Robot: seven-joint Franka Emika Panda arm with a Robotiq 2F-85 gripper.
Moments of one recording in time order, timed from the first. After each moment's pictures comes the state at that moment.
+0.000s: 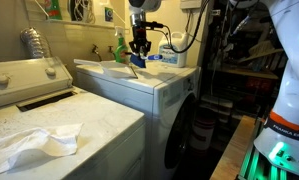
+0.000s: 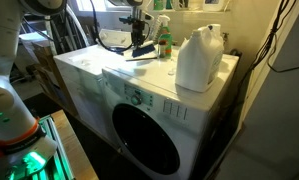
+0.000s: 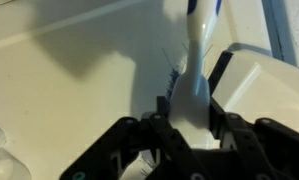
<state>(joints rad) 0.15 0.50 -0.01 -1.25 0.04 1.58 0.26</state>
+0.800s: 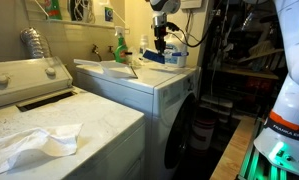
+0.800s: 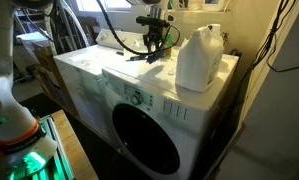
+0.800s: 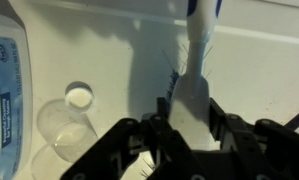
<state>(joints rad) -0.08 0.43 -0.01 -1.35 0.03 1.62 -0.41</state>
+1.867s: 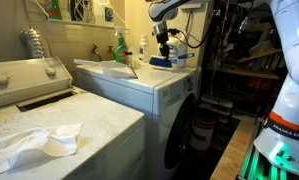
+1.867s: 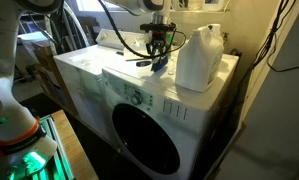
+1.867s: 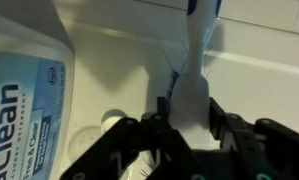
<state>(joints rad) -0.07 0.48 -0.01 -1.35 -0.16 1.59 -0.44</state>
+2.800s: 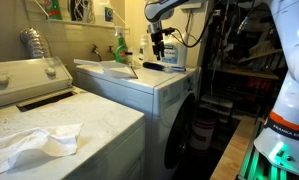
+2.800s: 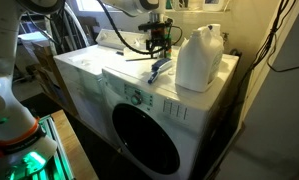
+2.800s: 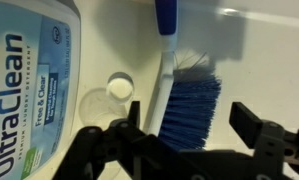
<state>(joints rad) -0.02 0.49 -0.01 -1.34 -0.23 1.70 -0.33</state>
